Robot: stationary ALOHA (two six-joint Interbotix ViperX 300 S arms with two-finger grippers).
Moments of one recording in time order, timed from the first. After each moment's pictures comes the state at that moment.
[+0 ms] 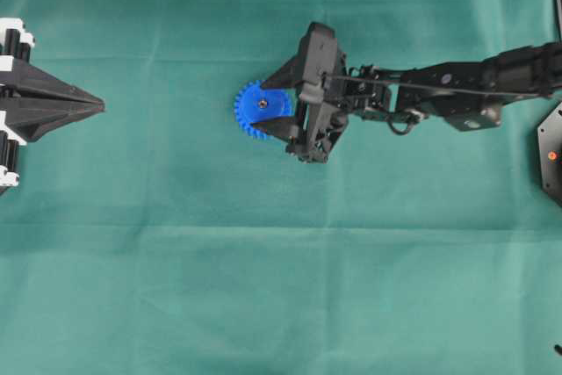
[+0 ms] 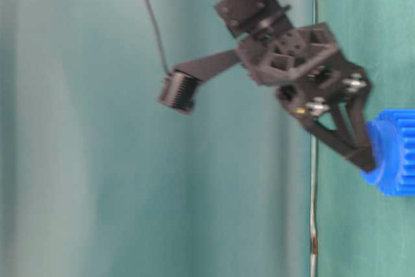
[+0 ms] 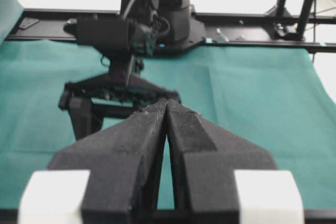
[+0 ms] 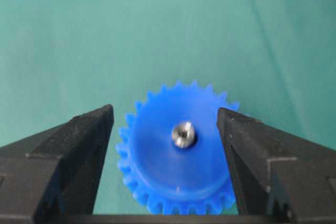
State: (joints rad) left arm 0.00 -0.96 1.18 0.01 -0.20 -0.03; right arm -0.10 0.20 0.64 0.15 -0.32 -0.05
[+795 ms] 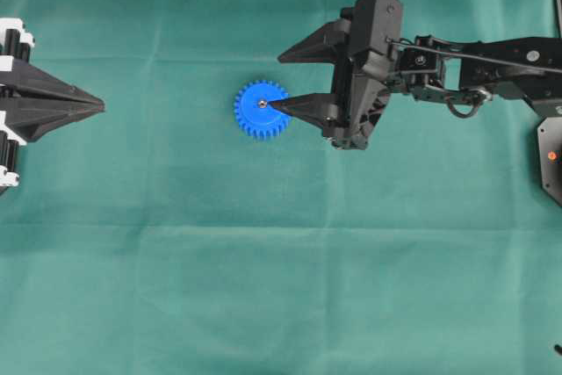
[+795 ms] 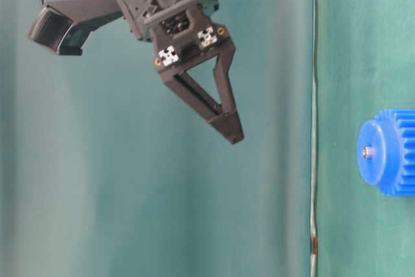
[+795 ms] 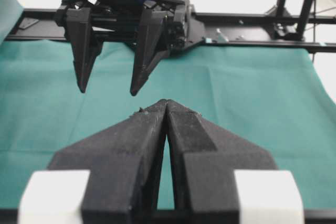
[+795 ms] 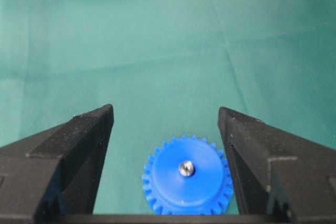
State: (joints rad) left arm 0.00 -0.96 1.18 0.01 -0.20 -0.03; right arm -0.10 -0.11 0.71 0.13 -0.21 -0.05
